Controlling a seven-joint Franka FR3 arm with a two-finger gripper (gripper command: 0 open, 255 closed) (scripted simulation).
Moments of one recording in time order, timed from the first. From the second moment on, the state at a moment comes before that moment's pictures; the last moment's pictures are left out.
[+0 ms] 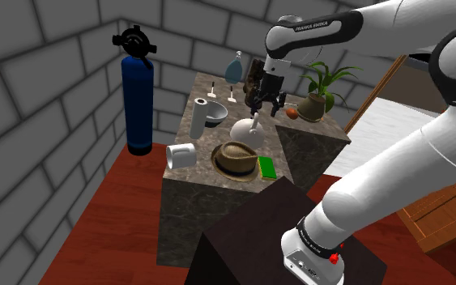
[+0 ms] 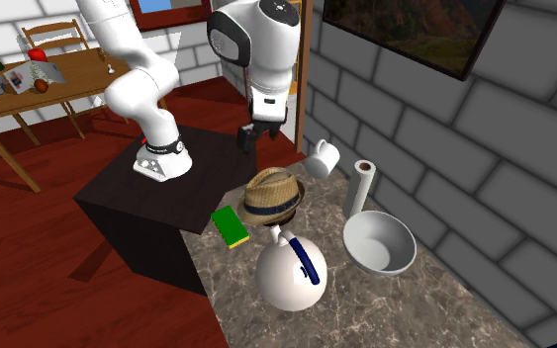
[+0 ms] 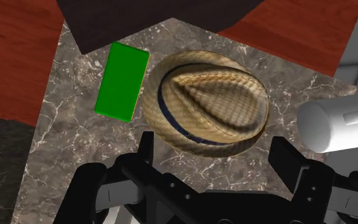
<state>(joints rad) -0.11 -0.21 -0.17 -2.24 0.02 1.83 0.17</state>
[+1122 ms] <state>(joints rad) -0.24 0.35 -0.27 -1.85 0.17 1.96 0.18</state>
